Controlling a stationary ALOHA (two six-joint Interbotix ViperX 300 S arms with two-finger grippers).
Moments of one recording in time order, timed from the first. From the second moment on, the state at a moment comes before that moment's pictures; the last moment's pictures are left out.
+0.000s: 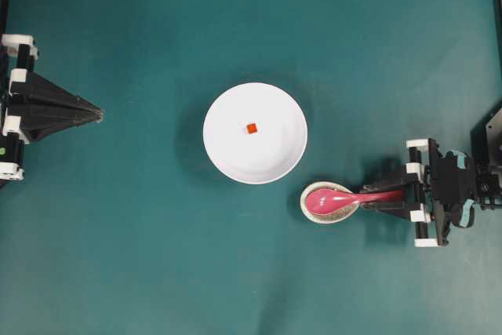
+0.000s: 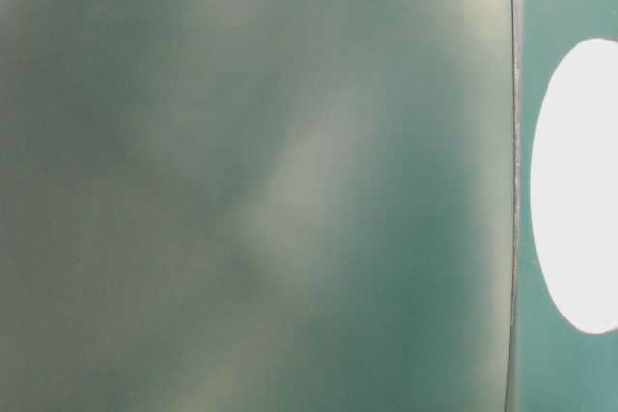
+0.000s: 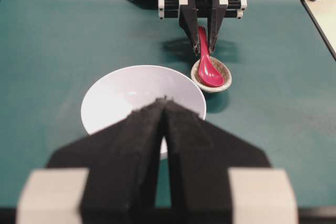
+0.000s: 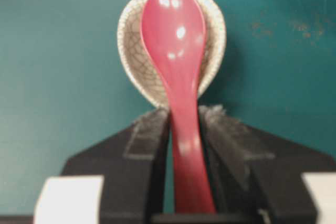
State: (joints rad) left arm -0.02 -0.96 1.16 0.01 -0.04 0.00; right arm 0.56 0.15 1.33 0.58 -1.08 -0.01
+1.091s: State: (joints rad) left arm -0.02 -0.96 1.16 0.01 -0.04 0.00; right arm 0.56 0.13 1.31 0.58 -1.02 -0.06
